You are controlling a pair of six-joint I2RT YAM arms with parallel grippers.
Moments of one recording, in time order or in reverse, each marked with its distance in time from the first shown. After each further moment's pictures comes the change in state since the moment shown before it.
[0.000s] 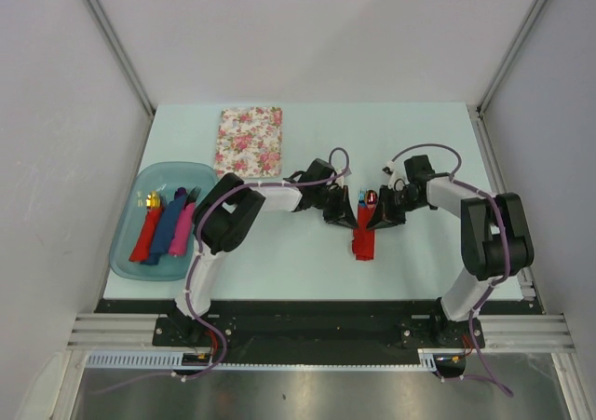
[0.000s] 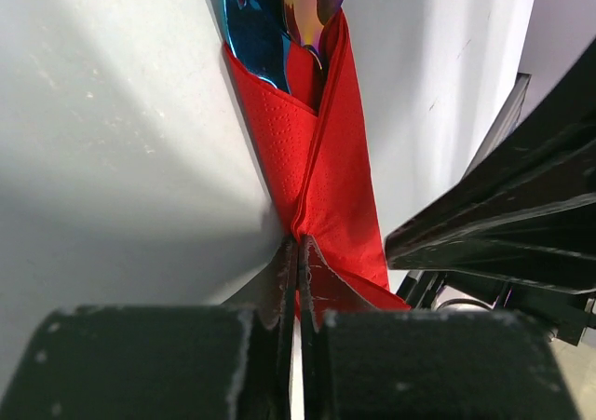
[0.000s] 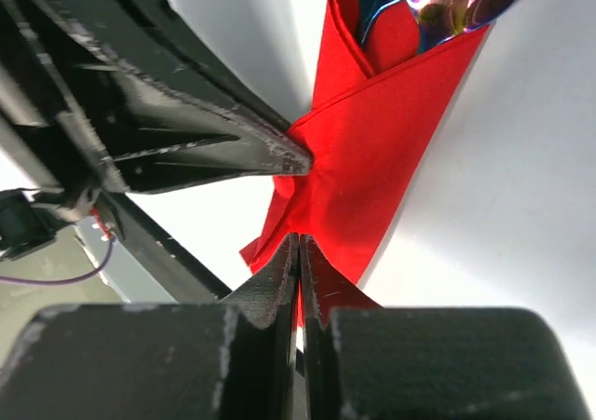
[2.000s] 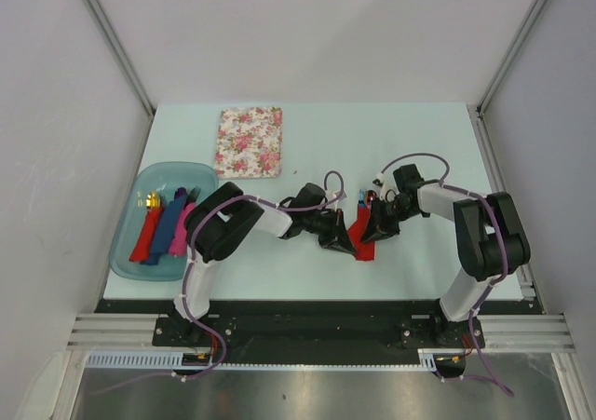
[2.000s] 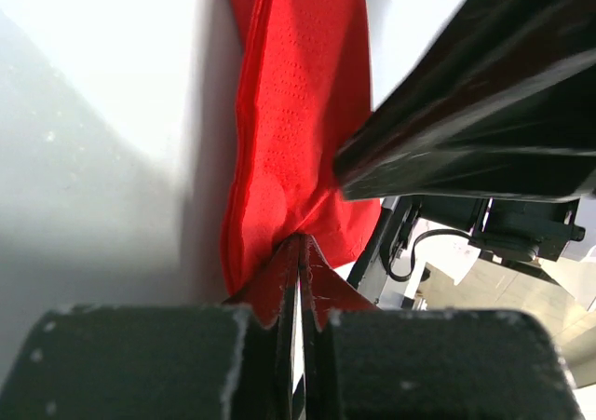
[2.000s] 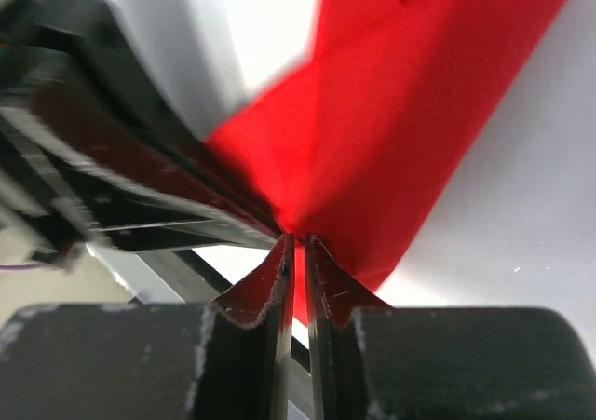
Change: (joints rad) left arm -0.053 -0.103 -0.354 0.369 0.113 -0.158; right arm 0.074 0.009 -0.051 0.005 0.024 0.009
